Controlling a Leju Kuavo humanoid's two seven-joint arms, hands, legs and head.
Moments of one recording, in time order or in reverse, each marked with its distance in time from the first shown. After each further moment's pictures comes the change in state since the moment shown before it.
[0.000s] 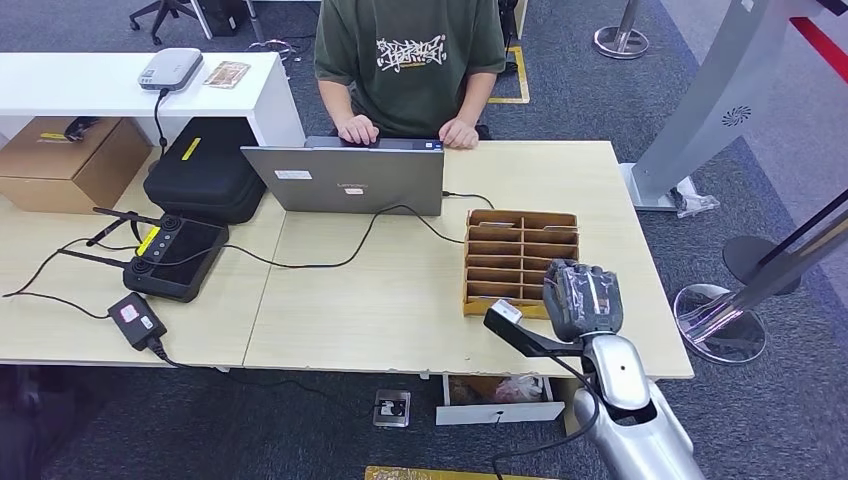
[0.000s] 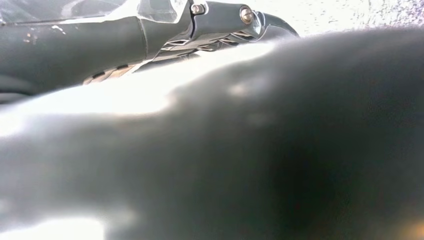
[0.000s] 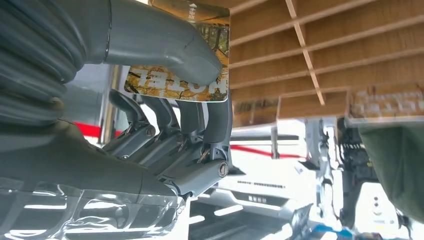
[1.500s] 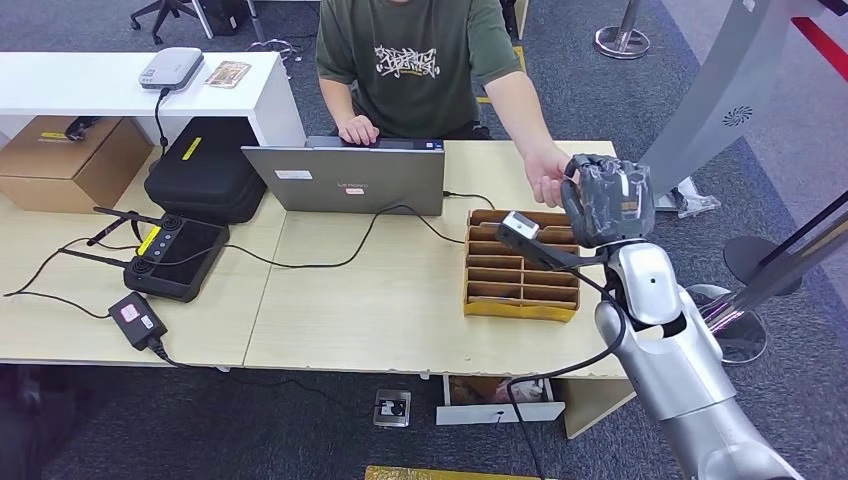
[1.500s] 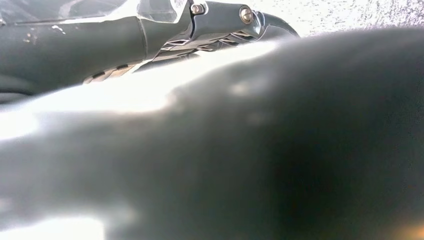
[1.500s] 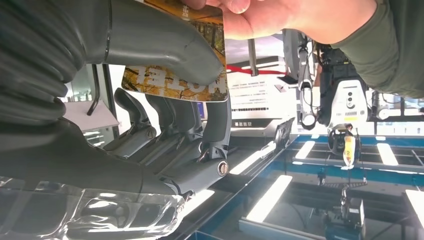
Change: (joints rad) left arm 0.000 0.004 0.000 0.000 0.002 0.007 0.020; right arm -0.301 -0.083 0.070 -0.001 -0.031 -0.028 -0.010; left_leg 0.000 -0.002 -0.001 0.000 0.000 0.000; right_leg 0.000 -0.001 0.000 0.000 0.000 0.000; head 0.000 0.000
